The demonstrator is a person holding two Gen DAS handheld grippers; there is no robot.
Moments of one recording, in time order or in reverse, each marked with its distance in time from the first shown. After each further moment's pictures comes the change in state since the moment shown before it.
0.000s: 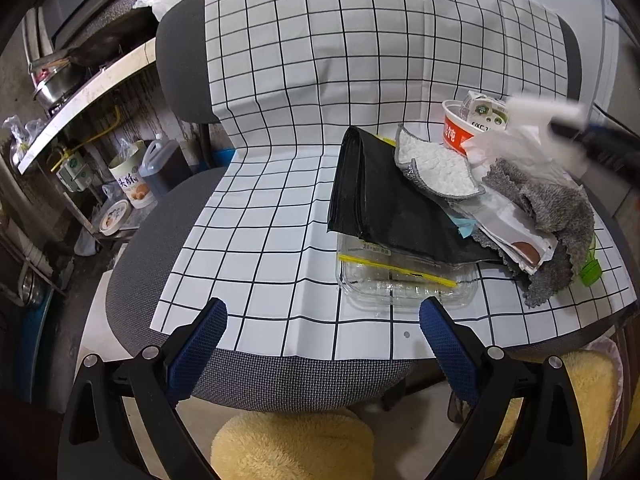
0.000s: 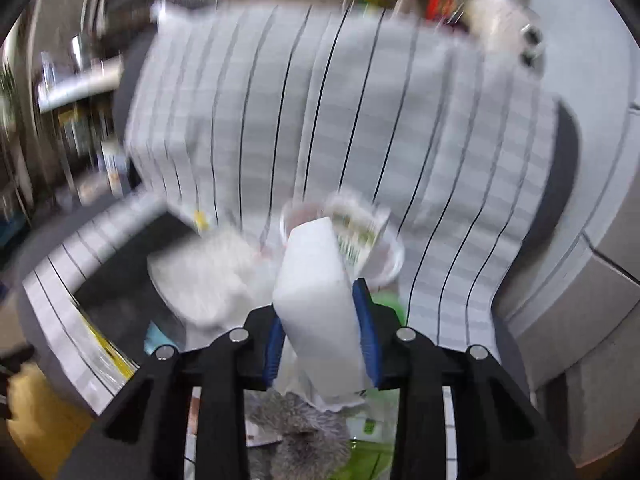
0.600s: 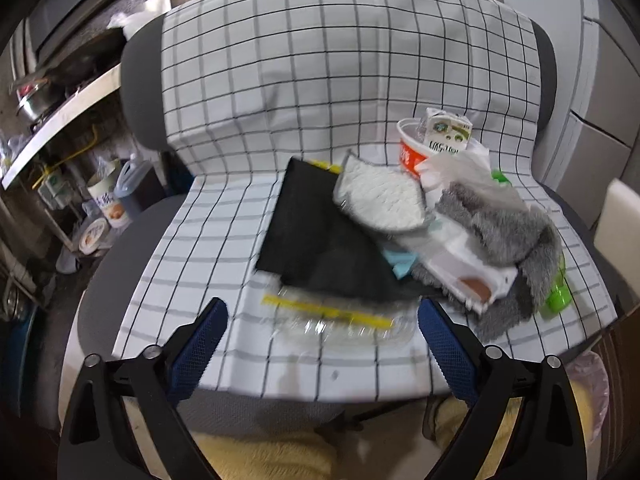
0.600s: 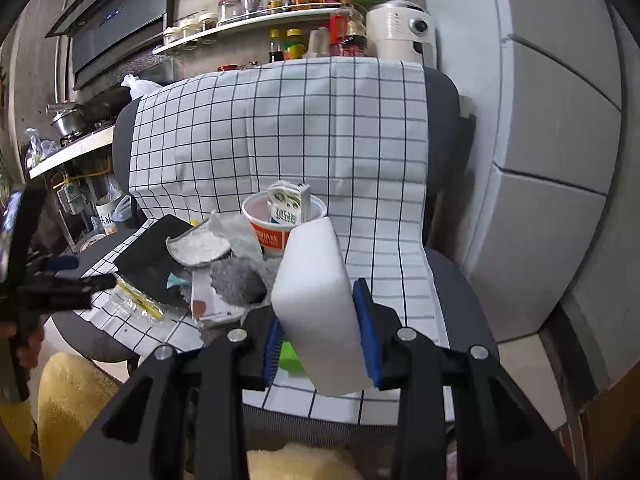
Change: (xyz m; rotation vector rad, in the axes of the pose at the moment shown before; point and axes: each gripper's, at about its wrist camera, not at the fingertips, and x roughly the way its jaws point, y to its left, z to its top) left arm 0.006 -0.052 0.028 0.021 -0.059 -0.074; right arm -0.125 -0.048 -0.106 0.217 -0.067 -0.054
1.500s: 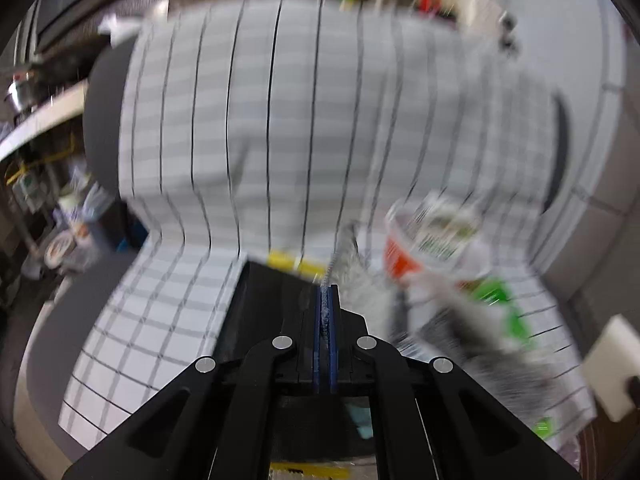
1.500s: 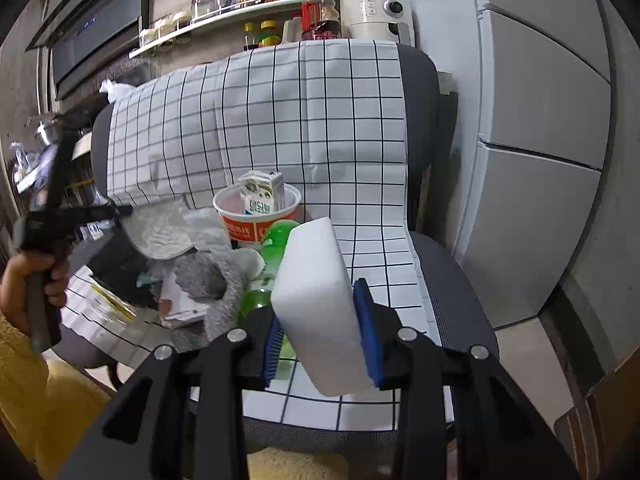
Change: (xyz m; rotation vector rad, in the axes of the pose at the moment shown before) left arm 0.027 0.000 0.075 -0.104 -0.189 -0.118; right arm 0.017 -0.024 -0.007 0.062 0.012 -0.032
